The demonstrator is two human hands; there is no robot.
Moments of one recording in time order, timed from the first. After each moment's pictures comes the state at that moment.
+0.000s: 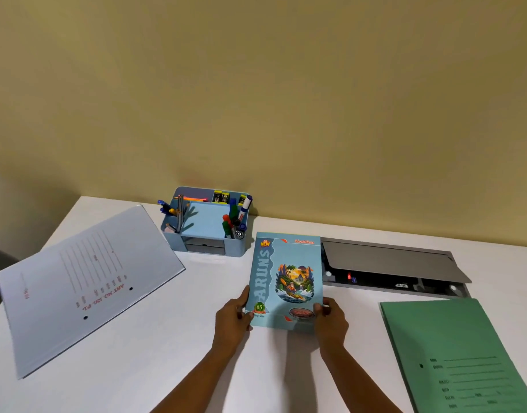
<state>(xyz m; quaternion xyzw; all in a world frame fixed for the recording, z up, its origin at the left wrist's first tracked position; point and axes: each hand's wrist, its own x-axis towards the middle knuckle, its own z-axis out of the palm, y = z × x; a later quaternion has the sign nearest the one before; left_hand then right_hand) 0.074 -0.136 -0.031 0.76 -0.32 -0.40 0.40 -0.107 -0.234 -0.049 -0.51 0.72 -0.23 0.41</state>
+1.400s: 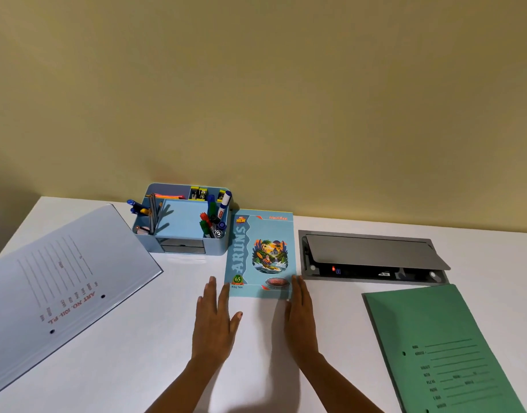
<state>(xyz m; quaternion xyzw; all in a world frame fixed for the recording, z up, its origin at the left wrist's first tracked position) 0.076 -0.134 -0.072 0.82 -0.52 -0.18 0.14 -0.093 -0.220 -0.057 -0.72 0.59 -0.17 0.33</state>
